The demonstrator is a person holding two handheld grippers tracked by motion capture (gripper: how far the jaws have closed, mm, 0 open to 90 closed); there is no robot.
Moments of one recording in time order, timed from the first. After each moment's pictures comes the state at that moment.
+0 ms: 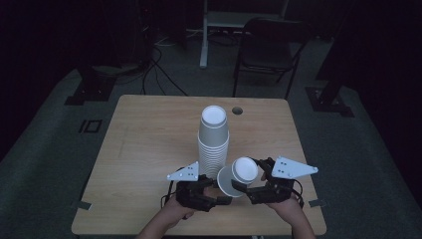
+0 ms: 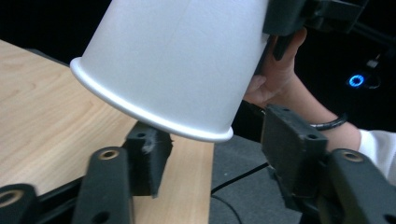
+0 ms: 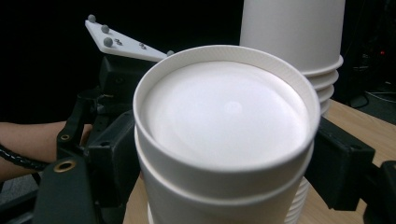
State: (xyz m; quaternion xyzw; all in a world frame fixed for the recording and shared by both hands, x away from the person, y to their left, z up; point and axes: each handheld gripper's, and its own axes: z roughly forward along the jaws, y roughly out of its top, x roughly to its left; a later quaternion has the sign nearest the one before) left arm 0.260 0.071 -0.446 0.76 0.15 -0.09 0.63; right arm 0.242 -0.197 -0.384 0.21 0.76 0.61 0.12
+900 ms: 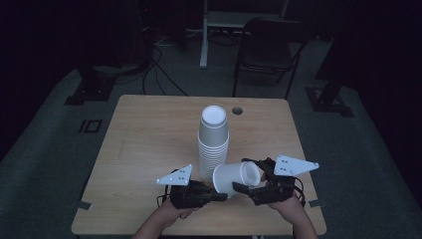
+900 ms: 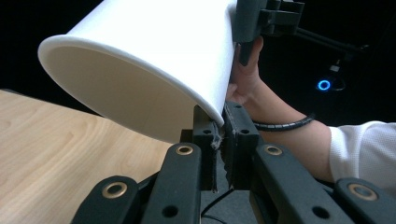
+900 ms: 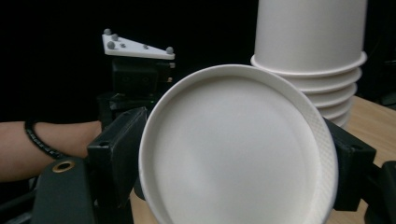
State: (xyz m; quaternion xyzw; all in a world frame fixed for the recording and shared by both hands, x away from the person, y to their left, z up) left arm 0.258 0.085 -0.453 0.72 0.08 -0.10 0.68; right arm 0.245 -0.200 -0.382 0.20 0.76 0.62 0.08
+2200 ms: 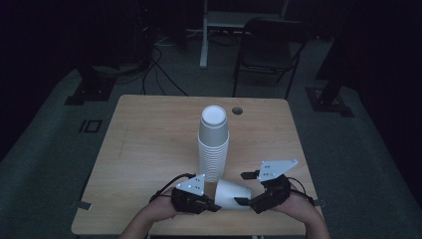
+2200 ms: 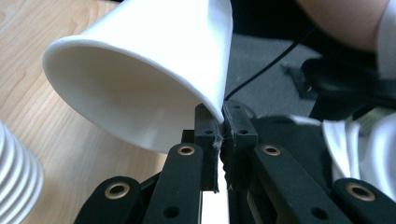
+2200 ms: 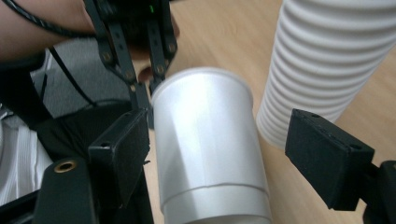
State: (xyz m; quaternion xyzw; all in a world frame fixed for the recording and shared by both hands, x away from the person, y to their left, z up) left arm 0.257 0.076 -0.453 0.89 0.04 -0.06 0.46; right arm 0.252 -0.195 -0.398 0.17 0.88 0.45 0.04
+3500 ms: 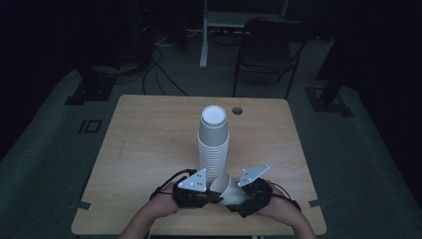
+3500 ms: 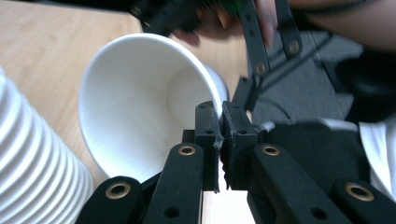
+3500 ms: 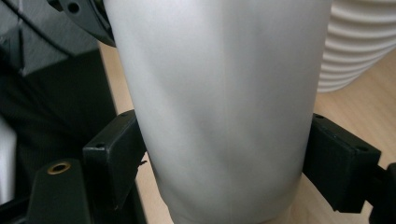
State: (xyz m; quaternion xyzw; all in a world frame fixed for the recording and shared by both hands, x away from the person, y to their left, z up) left arm 0.259 0.072 -0.434 0.88 0.05 0.00 0.47; right arm 0.263 -0.166 -0.456 0.21 0.91 0.35 0.01
